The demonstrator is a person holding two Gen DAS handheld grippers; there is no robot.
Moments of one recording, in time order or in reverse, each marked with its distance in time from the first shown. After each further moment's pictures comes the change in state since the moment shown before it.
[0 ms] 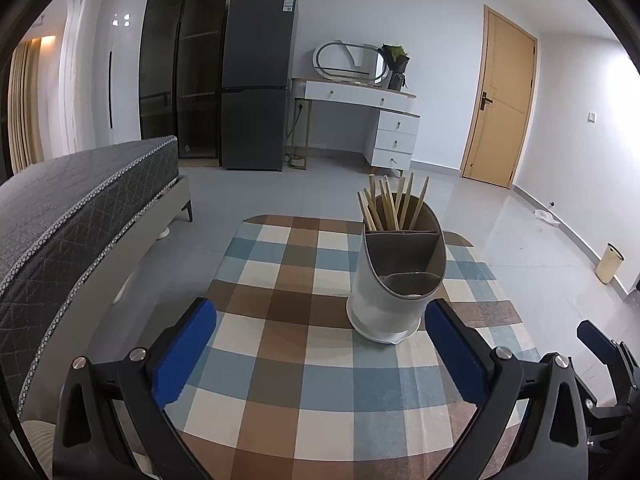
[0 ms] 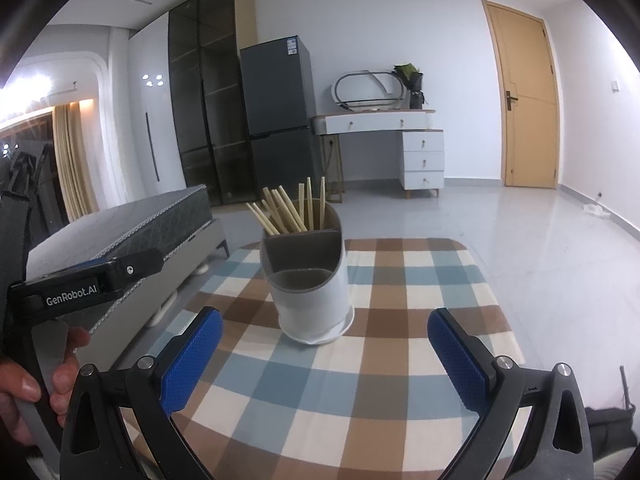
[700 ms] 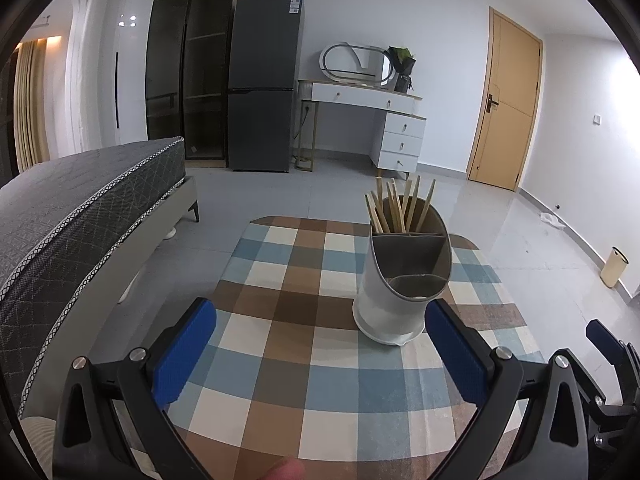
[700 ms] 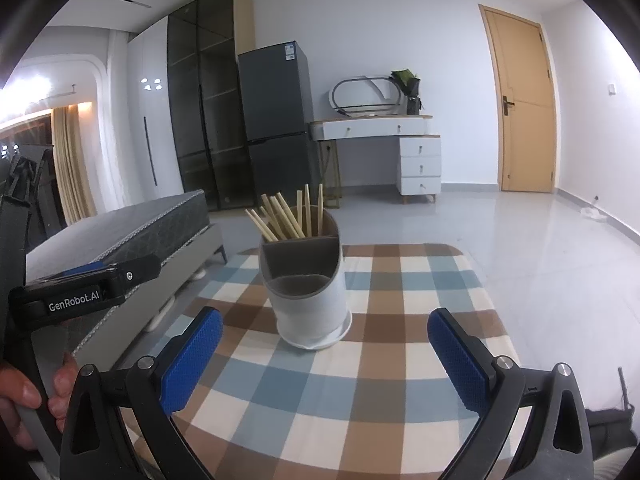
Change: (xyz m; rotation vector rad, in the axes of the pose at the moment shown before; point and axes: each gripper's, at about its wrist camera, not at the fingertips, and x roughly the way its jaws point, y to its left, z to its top) left arm 0.001 0.003 -0.001 -0.015 -0.004 0.019; right arm -0.005 0.003 0.002 0.000 -0.027 -0.014
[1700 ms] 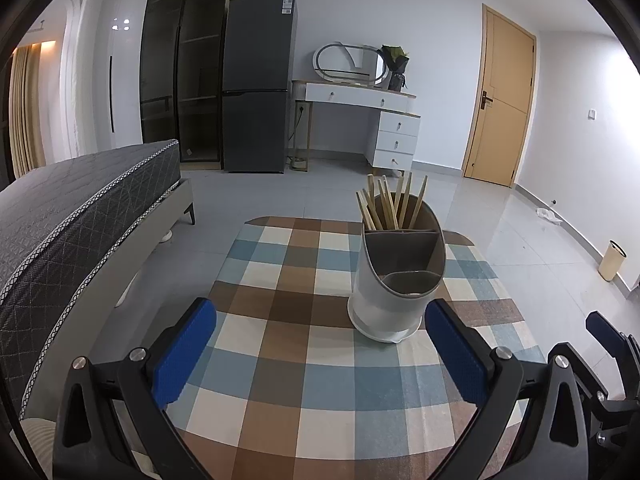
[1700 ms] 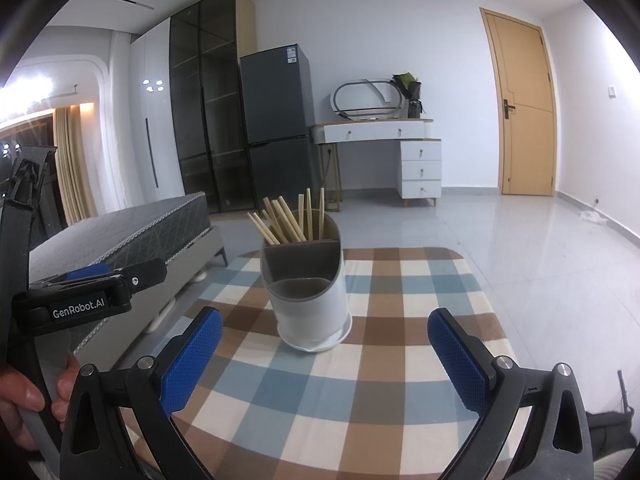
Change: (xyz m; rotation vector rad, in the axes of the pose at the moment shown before) left arm -0.002 -0.005 -0.001 0.023 0.004 -0.013; right arm -0.001 0.004 0.000 -0.006 -0.010 -0.002
